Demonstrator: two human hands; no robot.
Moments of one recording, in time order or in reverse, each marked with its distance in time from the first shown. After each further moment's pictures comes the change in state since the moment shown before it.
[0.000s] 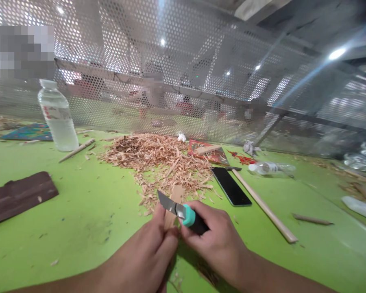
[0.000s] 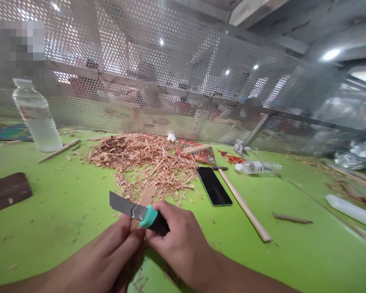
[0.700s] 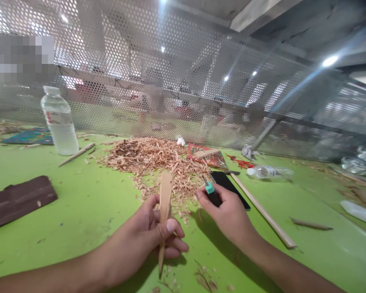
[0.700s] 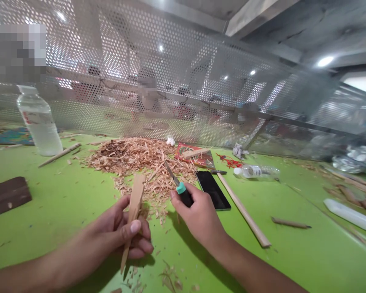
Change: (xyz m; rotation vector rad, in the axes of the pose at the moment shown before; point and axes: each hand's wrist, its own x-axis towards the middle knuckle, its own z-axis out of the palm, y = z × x) left_hand 0.024 0.010 -0.014 -0.556 -0.024 0.154; right_hand 0.025 0.040 -0.030 -0.007 0.142 0.200
